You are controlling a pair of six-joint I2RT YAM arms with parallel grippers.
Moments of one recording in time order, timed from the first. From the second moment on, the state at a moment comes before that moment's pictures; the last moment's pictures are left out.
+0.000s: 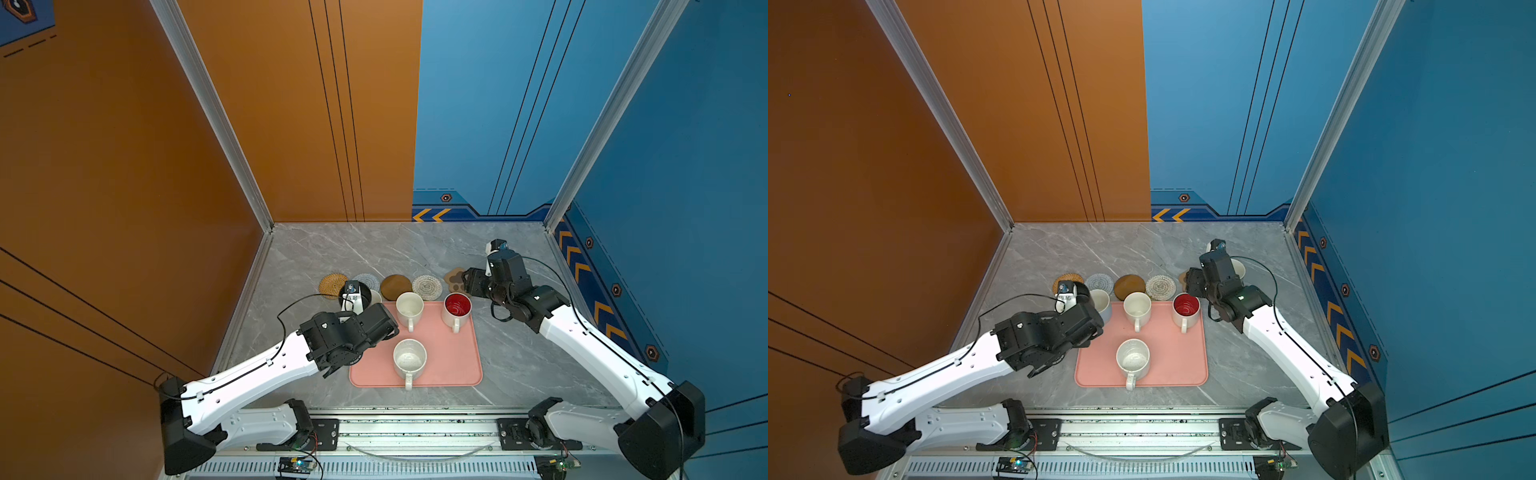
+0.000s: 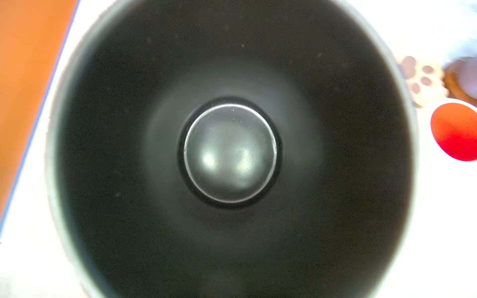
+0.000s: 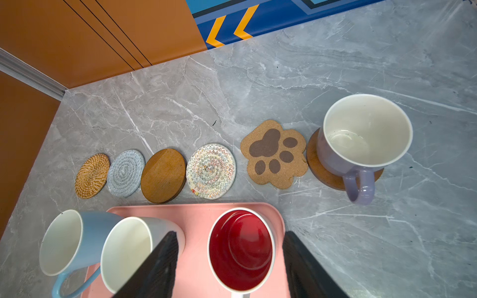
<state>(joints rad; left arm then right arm) -0.98 1.13 1.11 -1.14 -0.64 -0.93 0.47 1.22 1.04 -0.50 0.16 0.52</state>
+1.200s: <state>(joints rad) -0.27 1.47 1.04 -0.63 -0.21 -0.52 0.47 1.30 1.04 -0.49 0.15 0.51</state>
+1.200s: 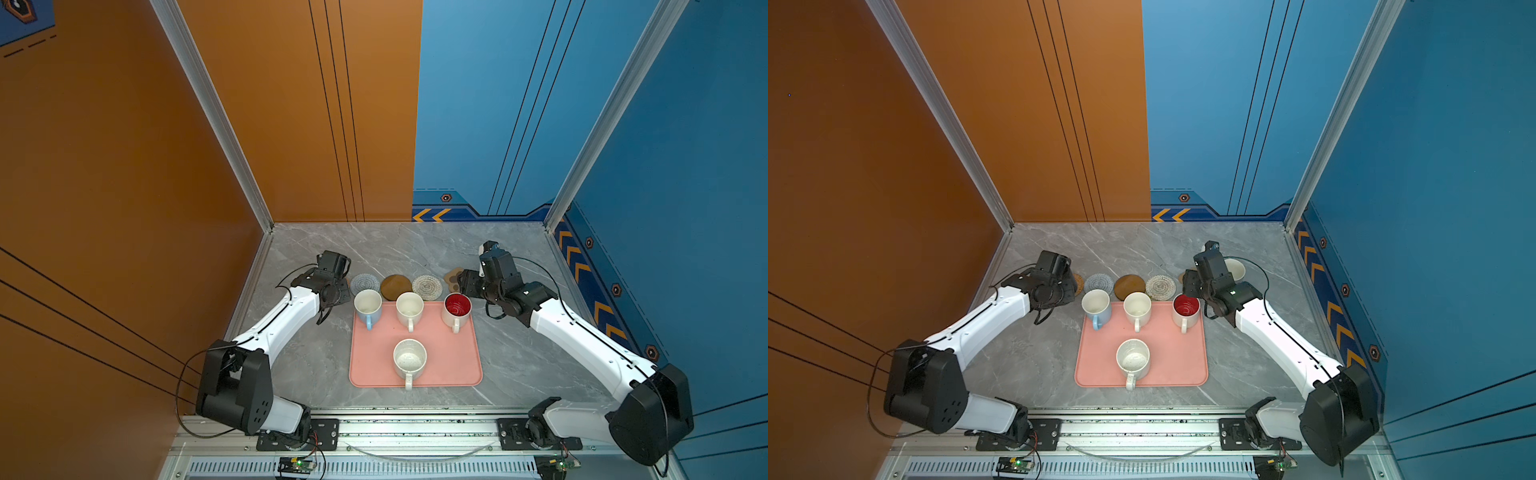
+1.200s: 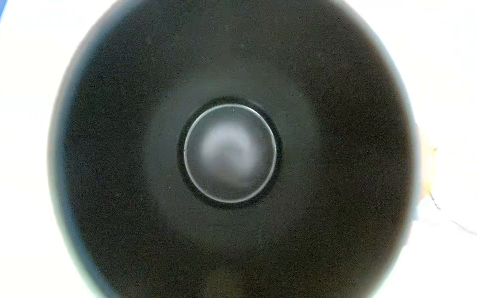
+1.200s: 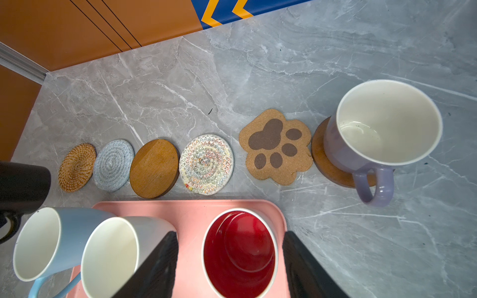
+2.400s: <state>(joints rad) -0.19 1.70 1.10 -0.45 -0.16 -0.49 0.47 1.35 1.08 -0.49 0.15 0.49</state>
